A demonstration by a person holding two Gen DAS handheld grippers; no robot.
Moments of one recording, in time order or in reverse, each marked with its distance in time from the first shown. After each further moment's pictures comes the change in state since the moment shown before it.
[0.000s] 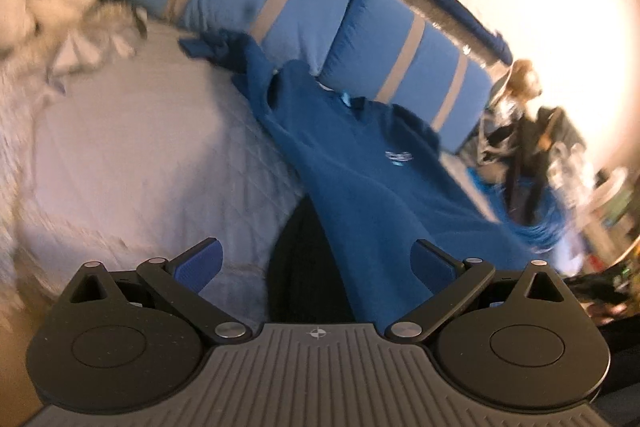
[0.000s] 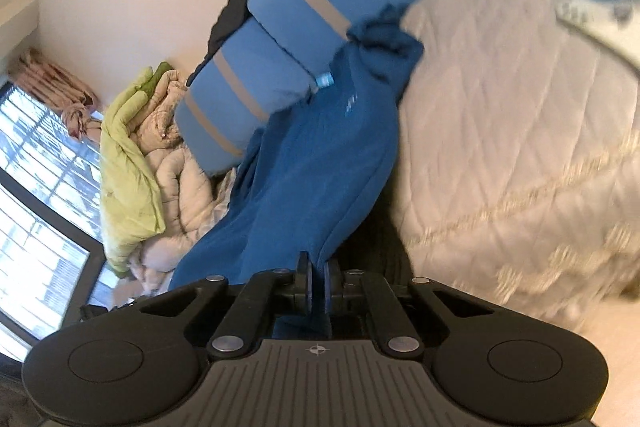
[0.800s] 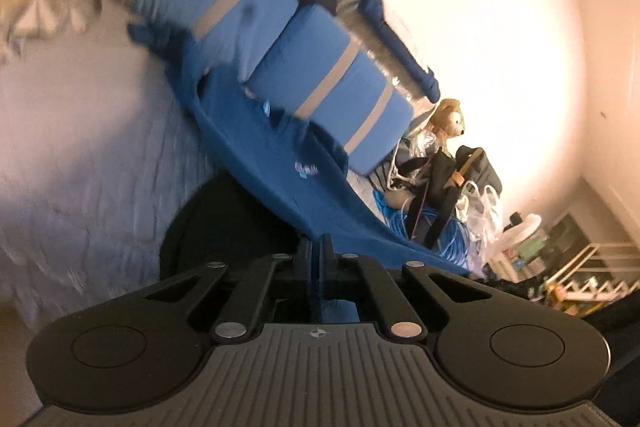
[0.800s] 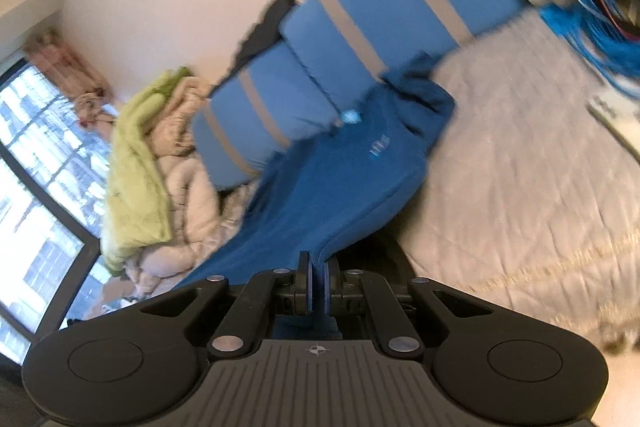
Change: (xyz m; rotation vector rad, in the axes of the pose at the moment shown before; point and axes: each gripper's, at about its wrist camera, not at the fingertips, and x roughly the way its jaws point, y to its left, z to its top) left arm -0.052 -0.021 0.001 -0.080 -0.050 -0.233; right arm -0.019 0.055 0.032 -0.131 -0.057 0.017
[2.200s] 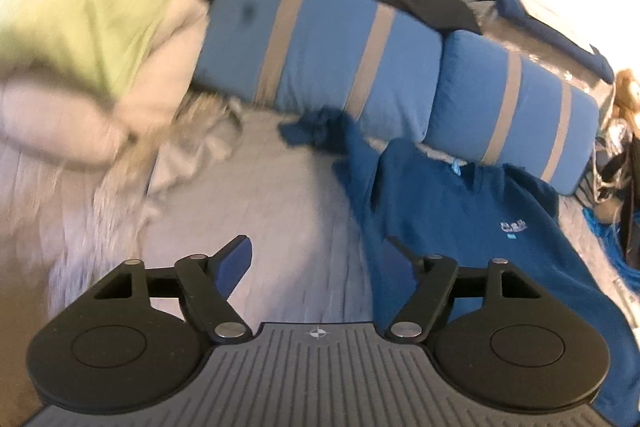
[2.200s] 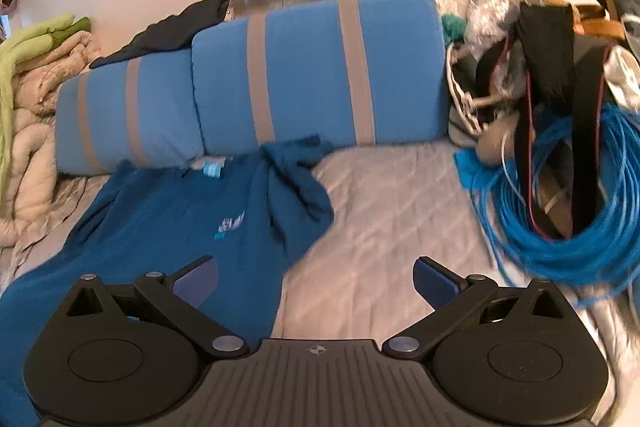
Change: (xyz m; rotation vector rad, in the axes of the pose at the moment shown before) left arm 0.078 -0.028 0.079 0.252 -0.098 0.711; right arm 0.064 0.027 0.090 -0.348 -0.073 -0.576
